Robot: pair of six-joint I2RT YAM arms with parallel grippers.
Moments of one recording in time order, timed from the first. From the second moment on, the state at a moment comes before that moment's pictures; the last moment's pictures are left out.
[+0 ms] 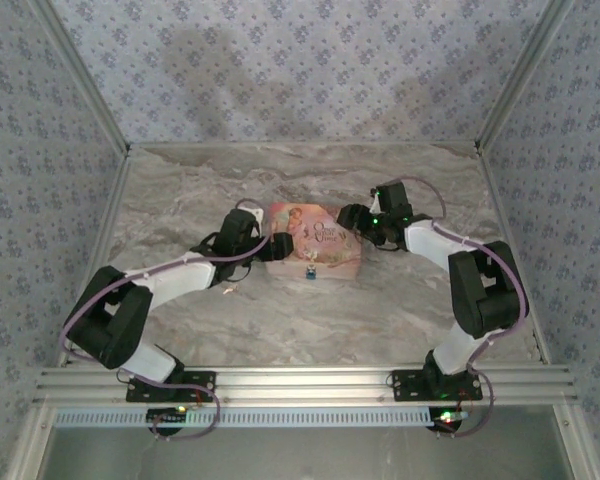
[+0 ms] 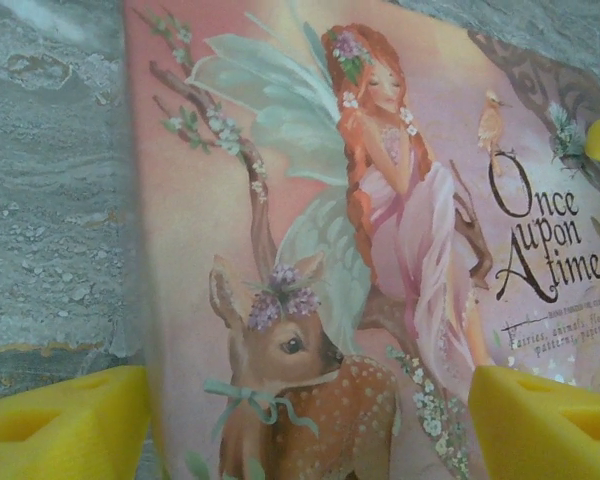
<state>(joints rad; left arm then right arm) -0.59 1.49 0.75 0.08 0.13 -0.59 0.30 1.66 0.97 -0.13 -0.33 0.66</state>
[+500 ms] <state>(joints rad) -0.57 1.11 0.70 -0.27 -0.10 -0.67 0.28 1.46 1.00 -0.38 -0.22 0.51</state>
